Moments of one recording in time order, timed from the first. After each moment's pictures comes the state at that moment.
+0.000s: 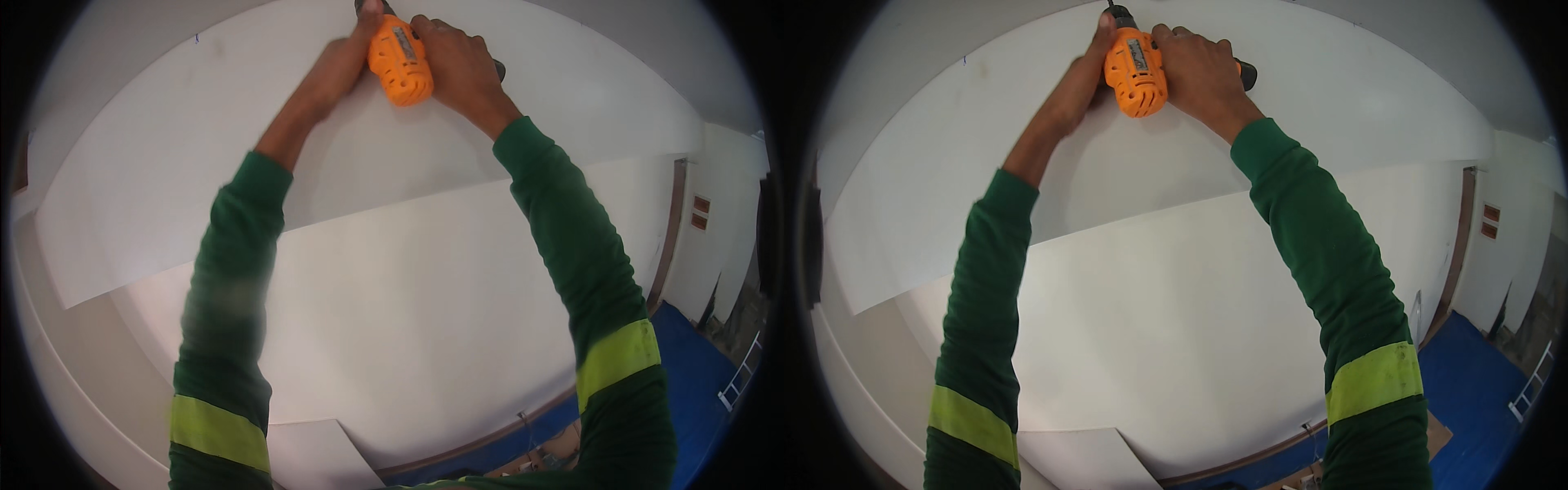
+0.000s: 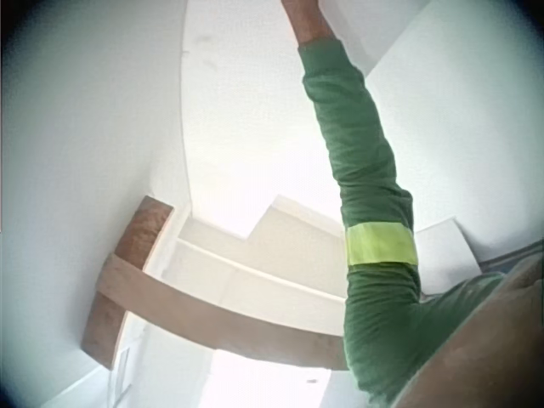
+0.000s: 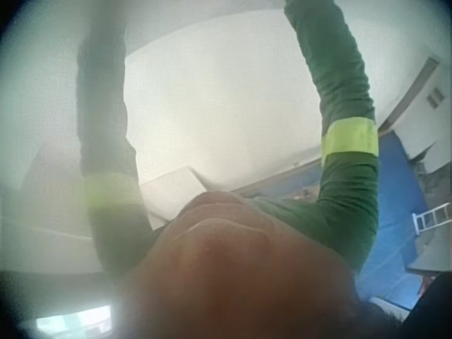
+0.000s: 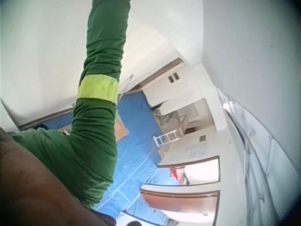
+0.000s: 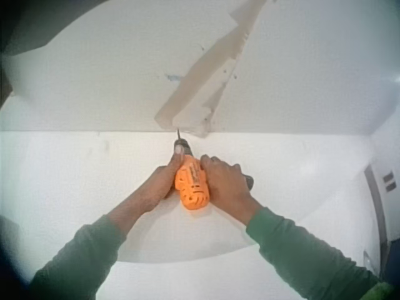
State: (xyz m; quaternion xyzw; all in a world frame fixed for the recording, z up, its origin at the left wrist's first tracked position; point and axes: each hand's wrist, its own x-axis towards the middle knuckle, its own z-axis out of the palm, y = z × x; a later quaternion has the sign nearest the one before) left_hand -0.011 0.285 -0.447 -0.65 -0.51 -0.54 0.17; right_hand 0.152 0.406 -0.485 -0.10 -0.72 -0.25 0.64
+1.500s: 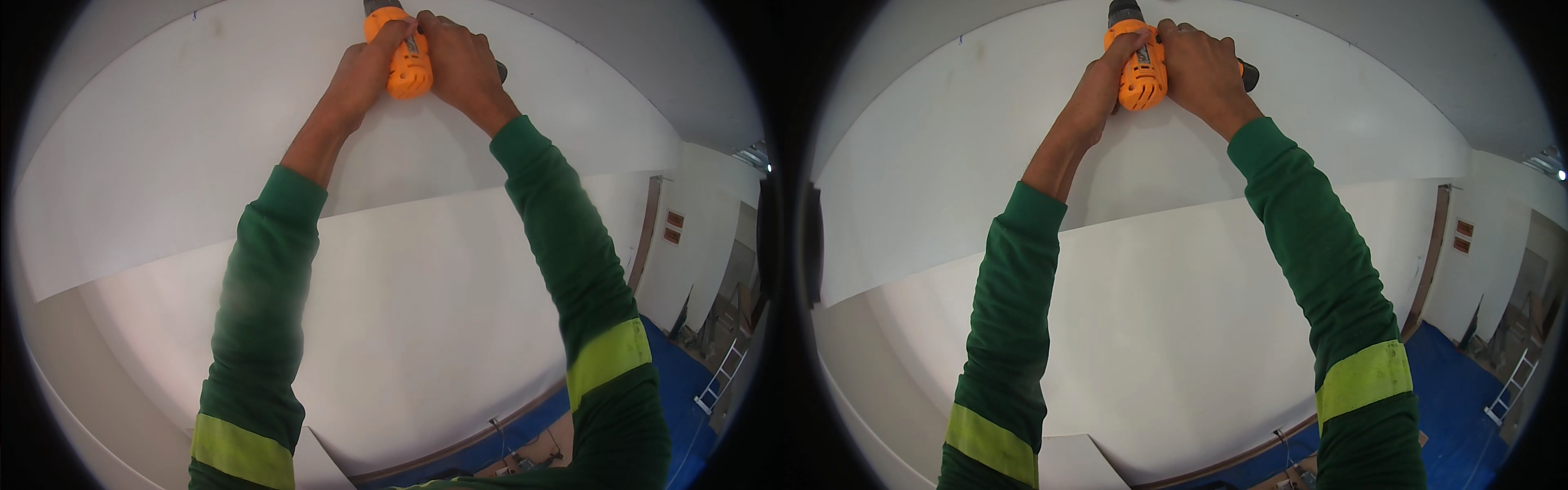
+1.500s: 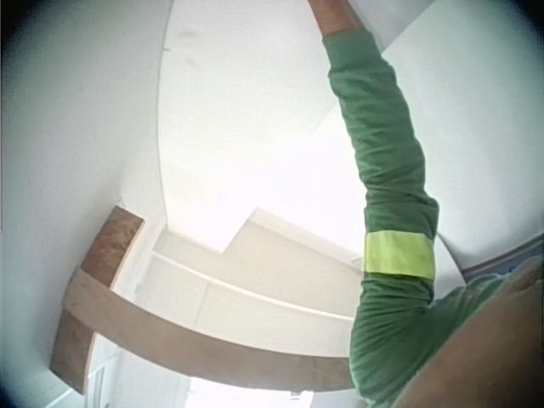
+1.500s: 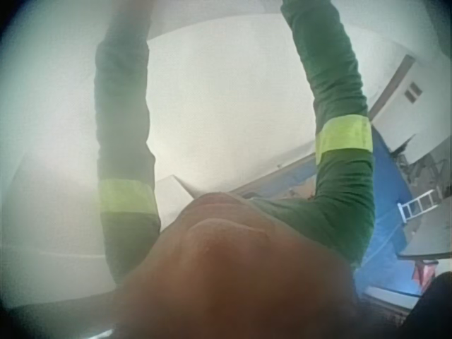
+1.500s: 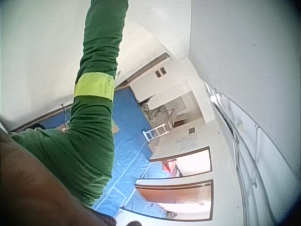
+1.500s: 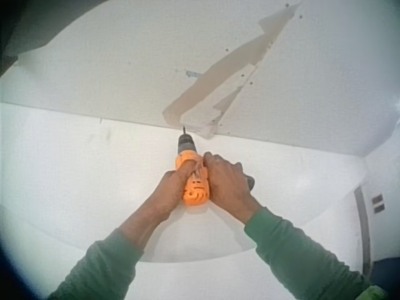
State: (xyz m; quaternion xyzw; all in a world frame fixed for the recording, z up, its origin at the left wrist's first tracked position) left_hand 0.029 0.298 -0.486 -0.66 -0.43 -0.61 0.04; right_hand 0.150 0.423 -0.470 -0.10 -0.70 -0.29 0.64
